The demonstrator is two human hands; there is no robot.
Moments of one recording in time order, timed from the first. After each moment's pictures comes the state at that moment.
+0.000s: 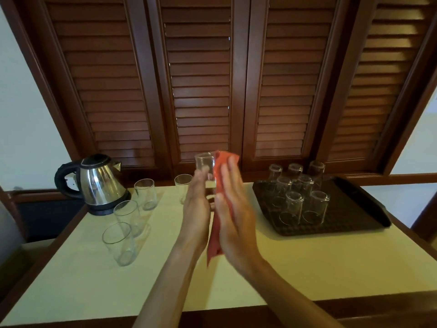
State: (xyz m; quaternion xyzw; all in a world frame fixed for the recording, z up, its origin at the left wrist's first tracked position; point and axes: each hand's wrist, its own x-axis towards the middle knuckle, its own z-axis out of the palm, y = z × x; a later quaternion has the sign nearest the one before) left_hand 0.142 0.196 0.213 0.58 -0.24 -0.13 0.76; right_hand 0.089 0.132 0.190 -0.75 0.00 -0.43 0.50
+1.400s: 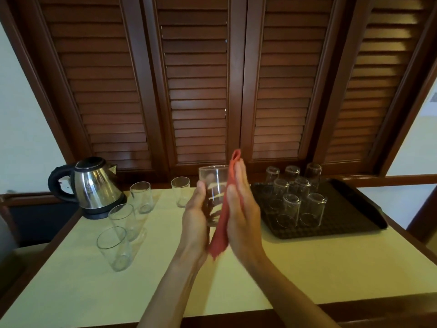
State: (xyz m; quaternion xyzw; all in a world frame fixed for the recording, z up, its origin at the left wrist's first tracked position) left_hand 0.135 0.191 0.204 0.52 -0.18 -0.20 0.81; right_hand 0.094 0.115 0.195 -0.71 0.03 -0.42 0.56
